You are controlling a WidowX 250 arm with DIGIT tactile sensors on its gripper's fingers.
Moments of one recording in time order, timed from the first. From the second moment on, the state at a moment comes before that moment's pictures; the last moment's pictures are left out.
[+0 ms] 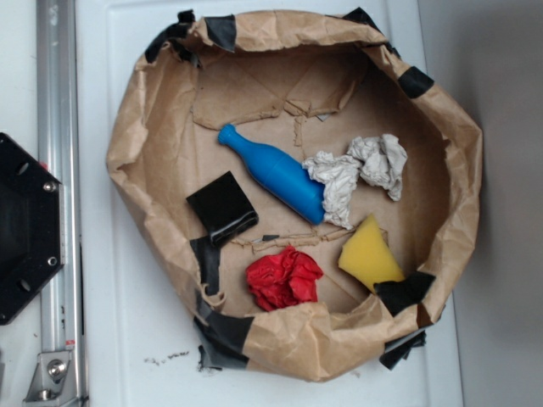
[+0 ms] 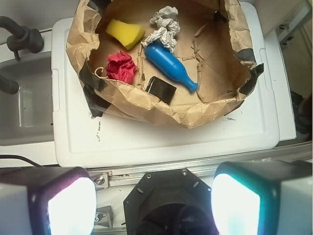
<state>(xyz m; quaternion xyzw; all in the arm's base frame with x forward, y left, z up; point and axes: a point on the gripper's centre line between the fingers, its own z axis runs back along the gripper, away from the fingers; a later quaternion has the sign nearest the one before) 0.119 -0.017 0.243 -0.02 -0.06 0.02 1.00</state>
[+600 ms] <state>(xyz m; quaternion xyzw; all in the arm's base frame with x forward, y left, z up) 0.167 0.009 0.207 -0.04 -0.08 0.09 0.99</state>
